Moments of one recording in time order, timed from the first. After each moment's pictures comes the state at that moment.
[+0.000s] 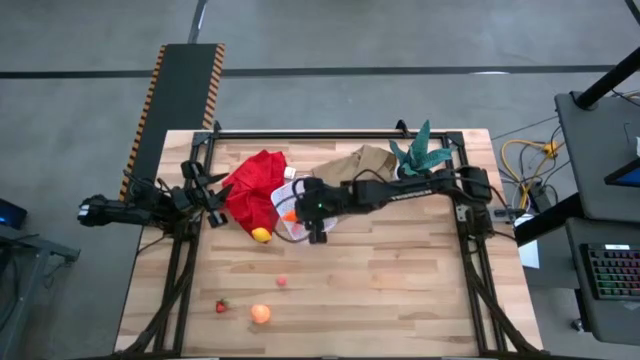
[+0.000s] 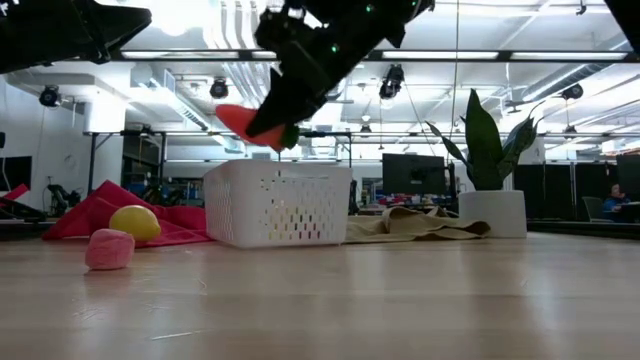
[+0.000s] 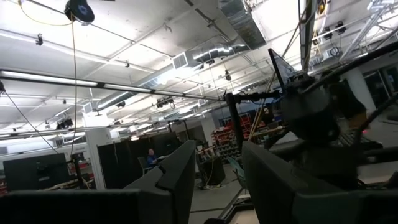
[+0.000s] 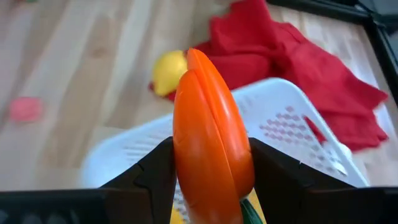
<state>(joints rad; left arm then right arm) -0.11 0.07 0.04 0.52 -0.42 0.54 0.00 1.98 1.53 -0.28 0.05 -0.19</state>
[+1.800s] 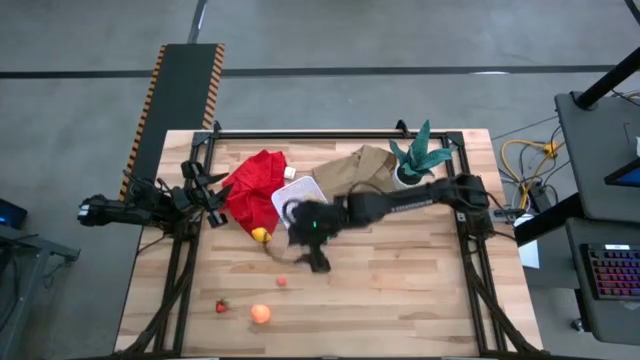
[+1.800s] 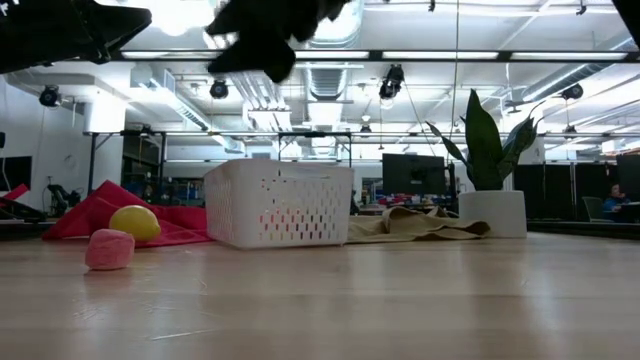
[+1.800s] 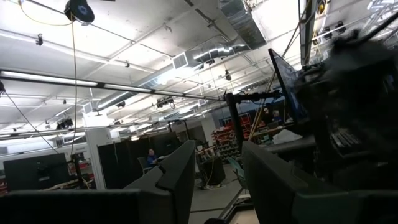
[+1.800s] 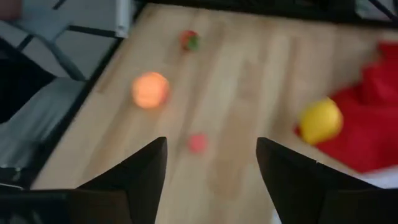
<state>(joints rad) -0.11 0.07 0.04 0.51 -0.43 0.54 0.13 2.03 1.73 -0.42 -0.25 -0.05</state>
